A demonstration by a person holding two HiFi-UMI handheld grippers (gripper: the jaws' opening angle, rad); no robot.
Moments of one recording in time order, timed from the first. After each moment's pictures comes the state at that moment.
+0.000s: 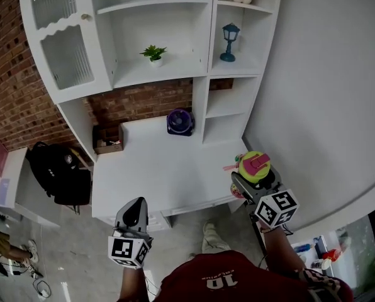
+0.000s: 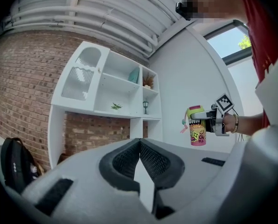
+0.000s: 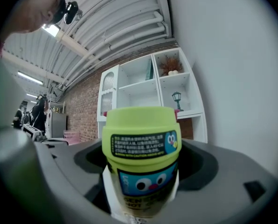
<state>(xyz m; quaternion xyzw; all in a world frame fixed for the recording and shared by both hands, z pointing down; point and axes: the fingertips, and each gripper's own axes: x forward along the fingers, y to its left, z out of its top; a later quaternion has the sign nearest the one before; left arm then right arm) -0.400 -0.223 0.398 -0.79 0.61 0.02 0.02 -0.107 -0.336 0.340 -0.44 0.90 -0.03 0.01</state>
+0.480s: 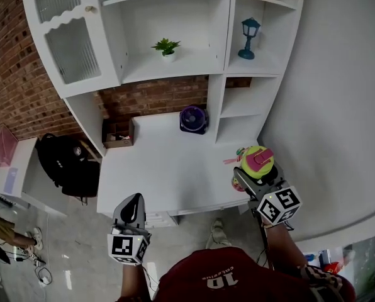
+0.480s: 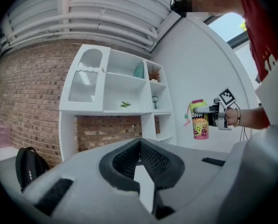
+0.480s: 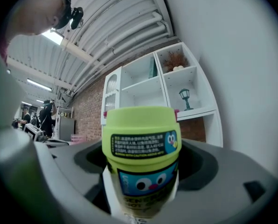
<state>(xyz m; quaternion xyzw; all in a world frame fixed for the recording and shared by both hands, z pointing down) -0.429 -0.248 0.404 -0.75 0.66 -0.02 0.04 -0.136 -0.393 0.346 -0.39 0.92 -0.02 0.04</state>
